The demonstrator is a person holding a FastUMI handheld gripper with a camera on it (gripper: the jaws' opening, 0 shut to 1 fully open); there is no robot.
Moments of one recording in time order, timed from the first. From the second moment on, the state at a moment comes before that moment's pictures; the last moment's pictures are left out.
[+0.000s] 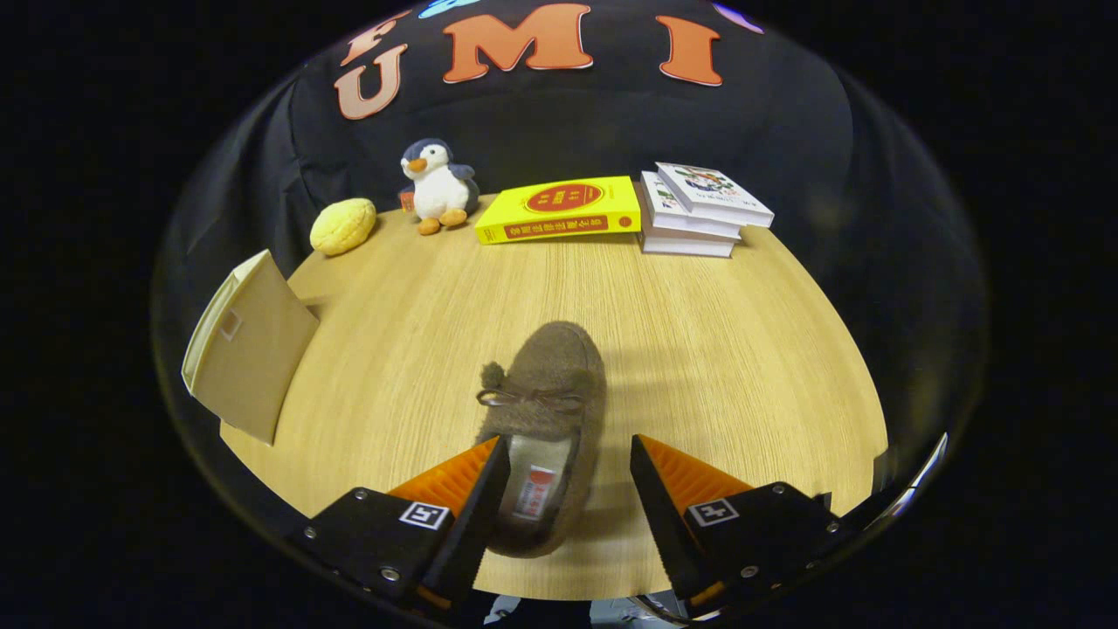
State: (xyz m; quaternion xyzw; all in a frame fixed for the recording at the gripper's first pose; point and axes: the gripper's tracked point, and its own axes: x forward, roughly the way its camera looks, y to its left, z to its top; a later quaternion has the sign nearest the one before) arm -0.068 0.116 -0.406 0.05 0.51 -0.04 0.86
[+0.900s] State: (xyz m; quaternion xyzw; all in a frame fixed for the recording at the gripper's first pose) arm -0.052 0.121 -0.448 0.11 0.56 -0.08 0.82
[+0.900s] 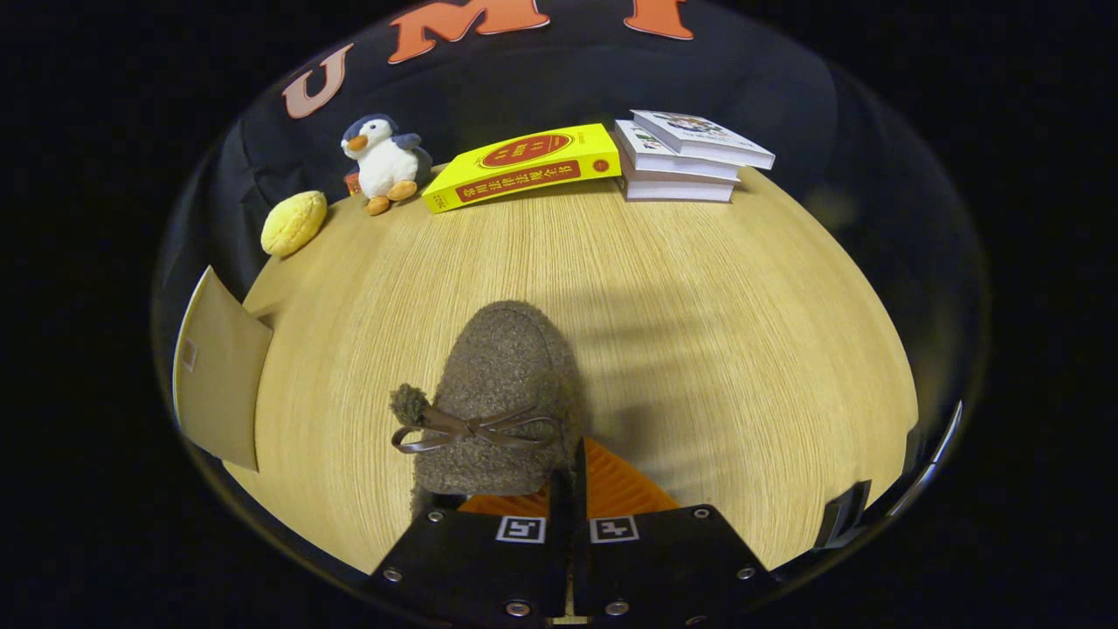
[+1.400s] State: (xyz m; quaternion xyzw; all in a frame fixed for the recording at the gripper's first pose) arm -0.023 0.201 -0.345 0.14 0.54 -0.03 0.83
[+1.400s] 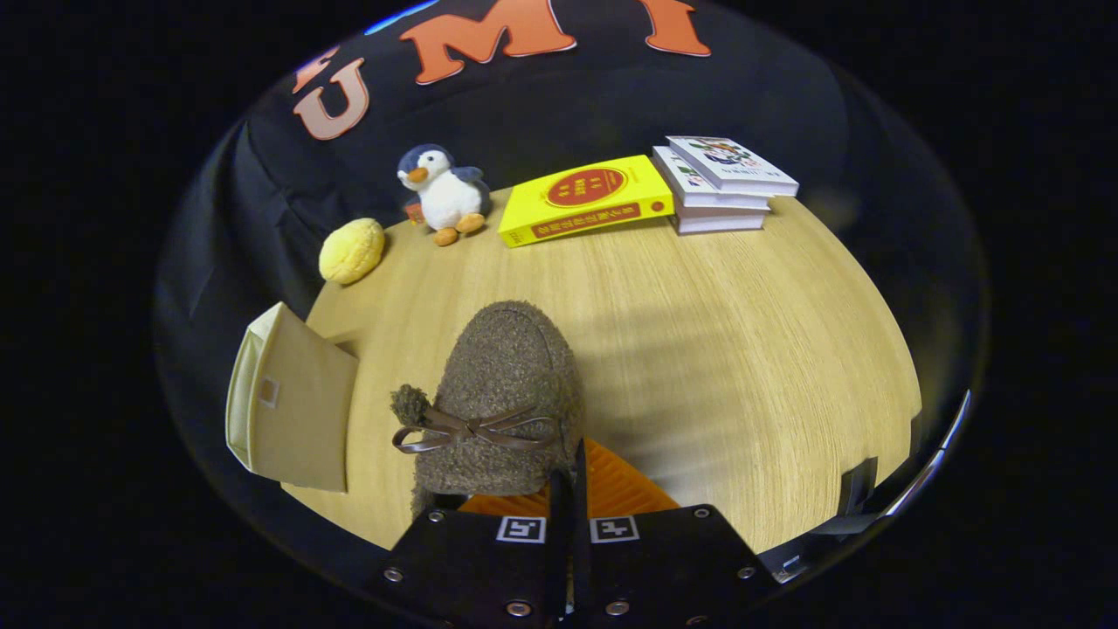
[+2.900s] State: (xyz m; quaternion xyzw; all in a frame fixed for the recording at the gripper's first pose) arm 0.070 0.571 -0.272 0.09 0.55 0.11 0.83
